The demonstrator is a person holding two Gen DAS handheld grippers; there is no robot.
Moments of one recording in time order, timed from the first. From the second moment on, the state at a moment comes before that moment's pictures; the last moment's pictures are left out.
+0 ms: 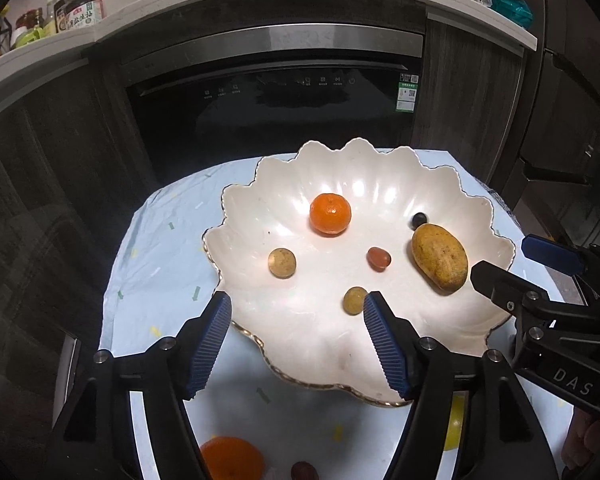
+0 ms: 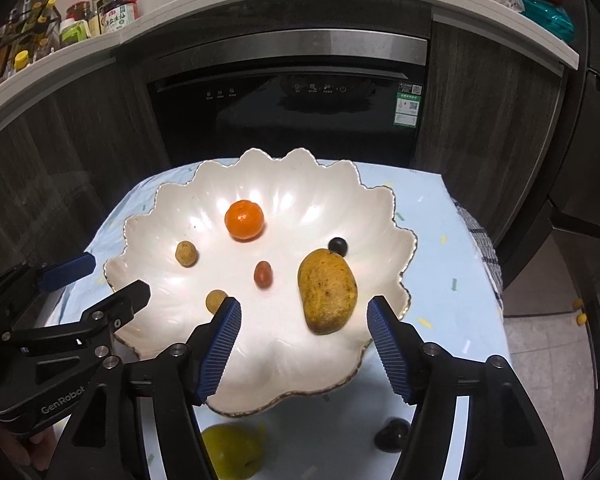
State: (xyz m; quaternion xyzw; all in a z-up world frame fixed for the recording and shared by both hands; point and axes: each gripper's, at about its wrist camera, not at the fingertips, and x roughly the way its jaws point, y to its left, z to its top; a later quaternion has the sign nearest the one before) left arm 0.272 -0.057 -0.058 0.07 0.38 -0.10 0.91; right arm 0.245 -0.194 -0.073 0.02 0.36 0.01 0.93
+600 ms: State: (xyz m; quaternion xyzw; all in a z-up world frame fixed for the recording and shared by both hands) left arm 0.243 -0.071 -0.033 0.08 0.37 -0.10 0.92; right arm 0.211 -0.215 -0.049 0.02 0.34 -0.01 0.94
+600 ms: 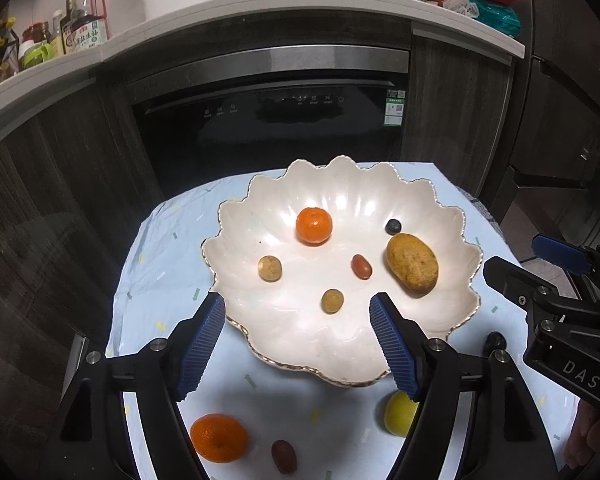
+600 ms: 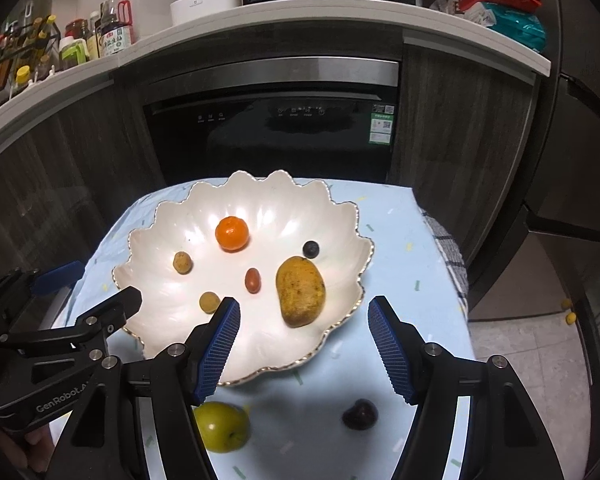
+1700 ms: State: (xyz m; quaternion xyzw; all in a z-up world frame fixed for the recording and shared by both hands) left arm 0.189 -0.118 -0.025 0.09 0.35 -0.12 0.92; right arm 0.163 -0.267 -0.046 0.03 0.33 -0.04 0.94
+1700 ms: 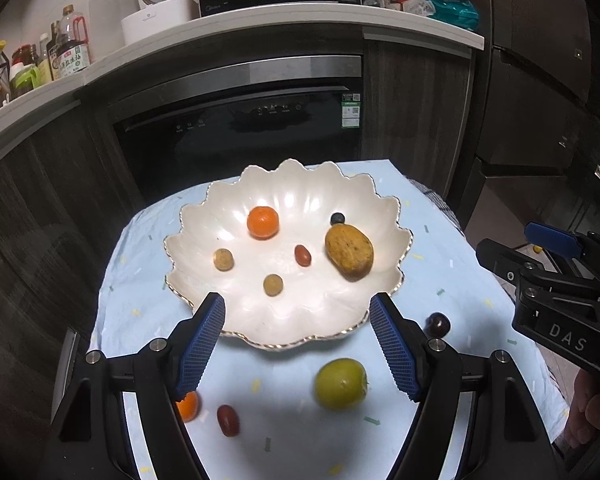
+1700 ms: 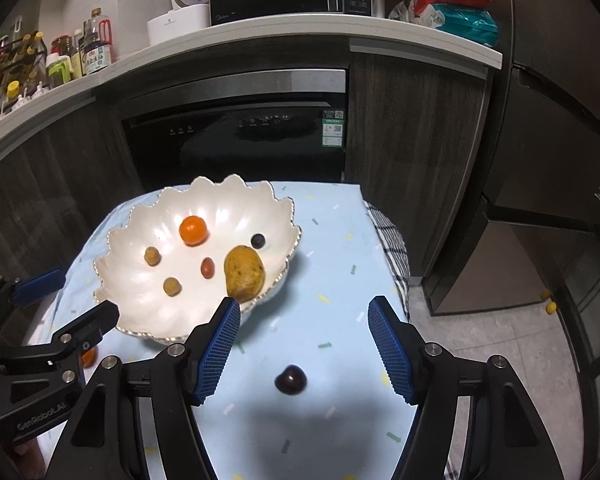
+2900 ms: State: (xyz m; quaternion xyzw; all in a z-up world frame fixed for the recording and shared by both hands) left arm 0.176 -0.131 -0.099 0.10 0.41 -0.13 0.90; right arm 0.172 -0.275 -0.124 0.03 0.38 -0.01 0.92
